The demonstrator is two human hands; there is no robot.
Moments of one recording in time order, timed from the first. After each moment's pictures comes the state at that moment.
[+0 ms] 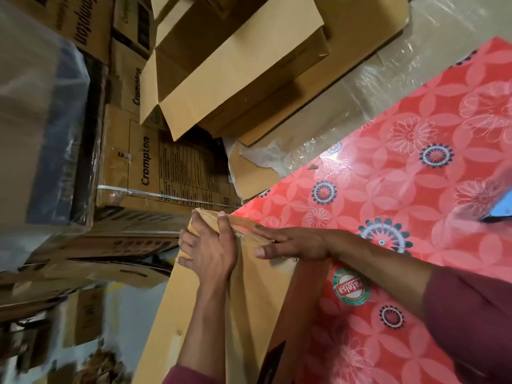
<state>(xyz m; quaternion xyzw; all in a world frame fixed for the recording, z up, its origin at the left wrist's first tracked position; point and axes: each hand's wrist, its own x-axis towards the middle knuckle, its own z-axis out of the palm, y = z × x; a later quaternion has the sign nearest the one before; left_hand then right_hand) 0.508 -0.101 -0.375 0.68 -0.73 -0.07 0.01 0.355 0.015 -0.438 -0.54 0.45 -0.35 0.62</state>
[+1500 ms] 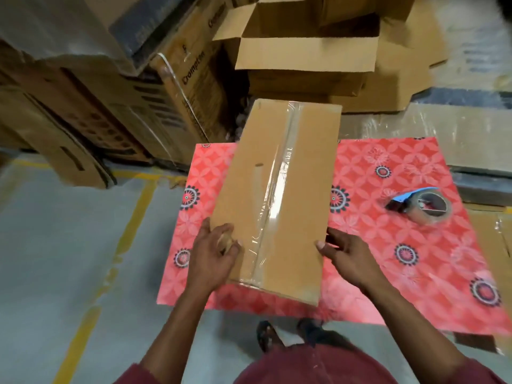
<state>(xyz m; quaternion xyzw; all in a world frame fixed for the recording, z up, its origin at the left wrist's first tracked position) 0.742 0.173 -0.336 0.60 -0.70 -0.37 0.15 0.464 0.303 -0.355 -0.39 0.75 -0.34 0.41</state>
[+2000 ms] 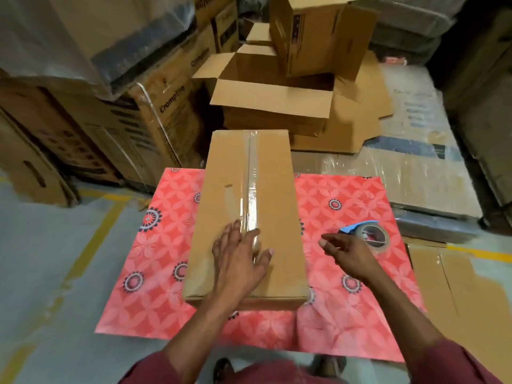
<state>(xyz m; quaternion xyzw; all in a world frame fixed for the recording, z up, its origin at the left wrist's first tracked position) 0.583 0.224 -0.322 0.52 -0.81 -0.24 0.12 0.315 0.317 -0.358 -0.42 0.79 -0.29 0.34</state>
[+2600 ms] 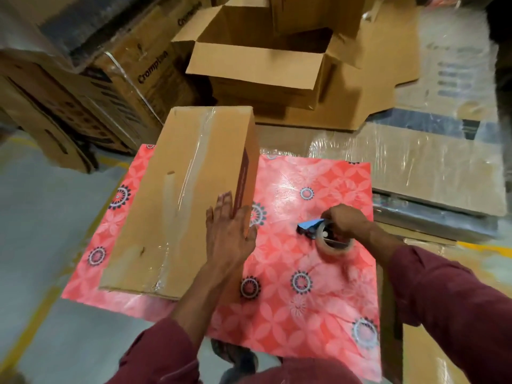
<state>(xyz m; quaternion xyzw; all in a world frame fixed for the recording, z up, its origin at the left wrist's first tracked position) 0.404 0.230 -0.363 0.55 -0.82 -0.08 0.12 0.081 0.247 -0.444 -0.64 0.71 0.13 0.26</state>
